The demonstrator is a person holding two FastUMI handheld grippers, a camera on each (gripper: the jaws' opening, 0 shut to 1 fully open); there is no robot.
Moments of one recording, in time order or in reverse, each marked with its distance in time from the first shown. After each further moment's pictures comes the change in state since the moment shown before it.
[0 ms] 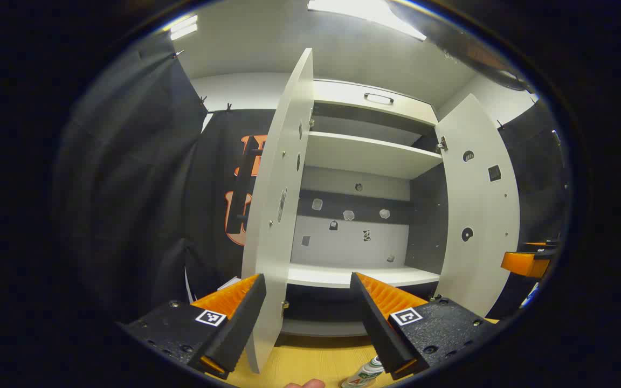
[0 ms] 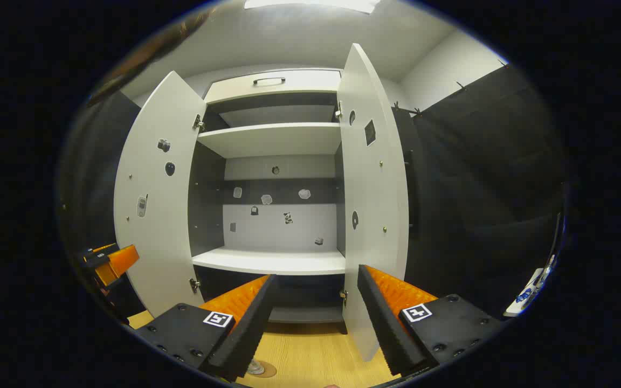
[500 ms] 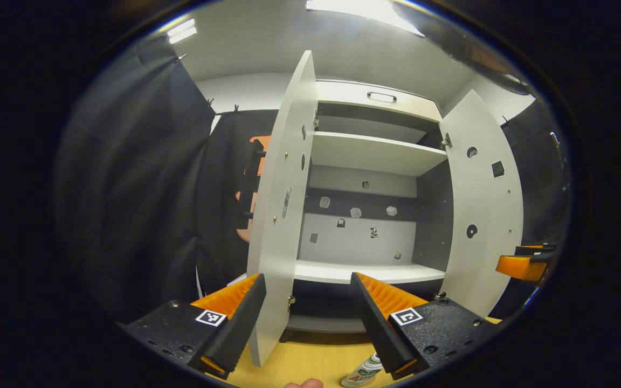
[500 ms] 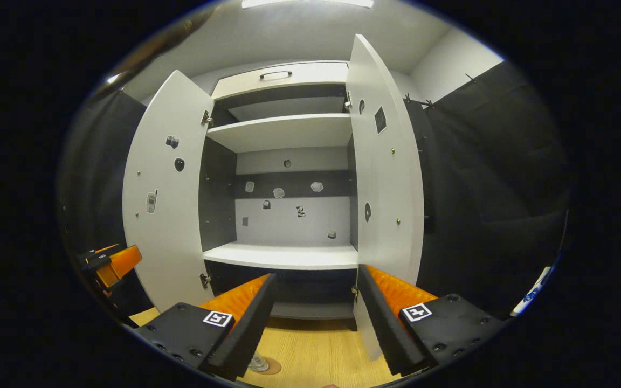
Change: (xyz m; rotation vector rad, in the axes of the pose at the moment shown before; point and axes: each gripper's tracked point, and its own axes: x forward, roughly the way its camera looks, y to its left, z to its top) left arm -0.018 -0.001 -0.007 -0.010 0.019 0.053; right arm 0.005 0.009 0.001 0.022 0.007 0.086
